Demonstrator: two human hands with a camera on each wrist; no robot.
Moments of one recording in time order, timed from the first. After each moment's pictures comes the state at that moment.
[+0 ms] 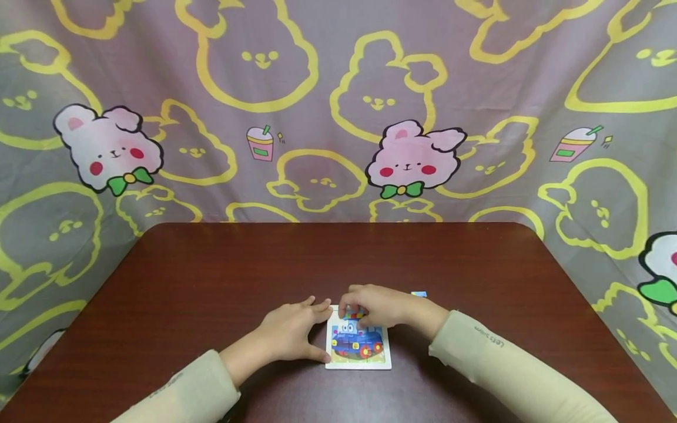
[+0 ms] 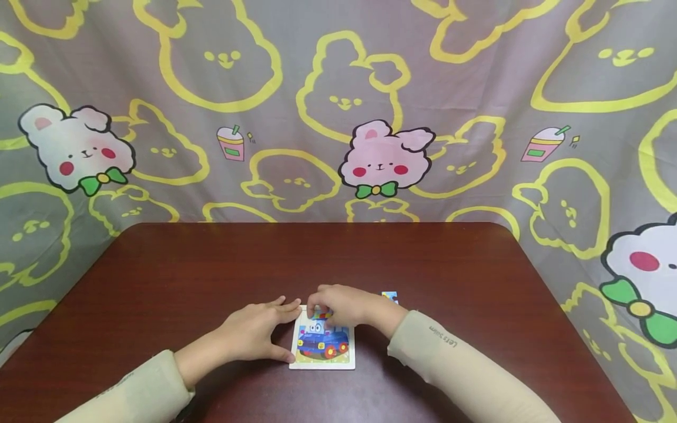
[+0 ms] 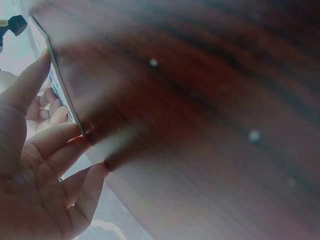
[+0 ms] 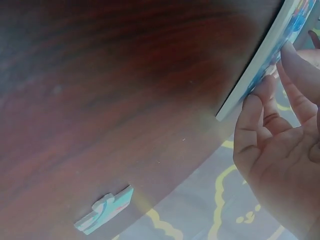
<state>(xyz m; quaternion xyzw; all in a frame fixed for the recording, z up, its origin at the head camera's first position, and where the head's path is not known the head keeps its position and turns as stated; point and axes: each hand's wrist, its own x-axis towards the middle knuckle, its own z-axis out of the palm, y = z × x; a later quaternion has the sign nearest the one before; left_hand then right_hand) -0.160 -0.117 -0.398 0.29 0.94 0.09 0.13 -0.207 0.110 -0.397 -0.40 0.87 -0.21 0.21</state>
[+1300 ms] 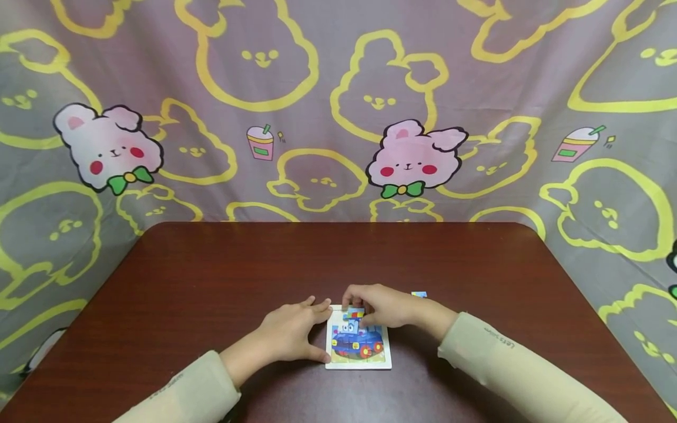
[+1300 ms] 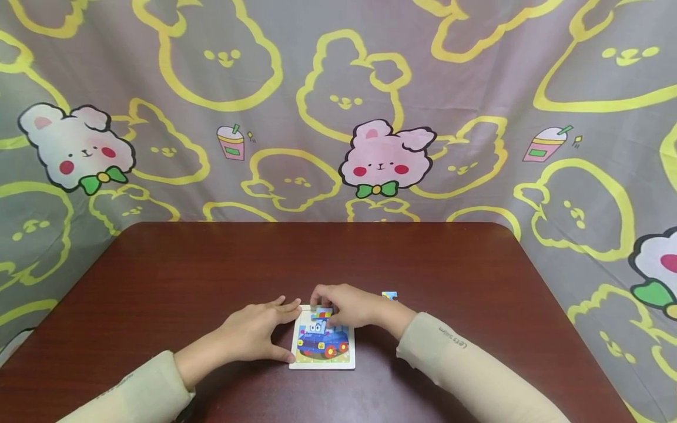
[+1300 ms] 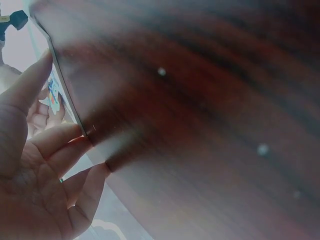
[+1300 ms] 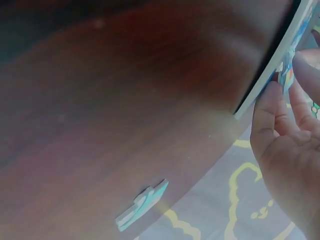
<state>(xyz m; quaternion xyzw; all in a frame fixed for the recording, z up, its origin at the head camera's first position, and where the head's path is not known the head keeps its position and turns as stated) -0.160 -0.116 -0.400 0.28 0.95 0.10 0.13 -0.209 0.122 -0.406 -0.37 0.85 -0.29 0.22</state>
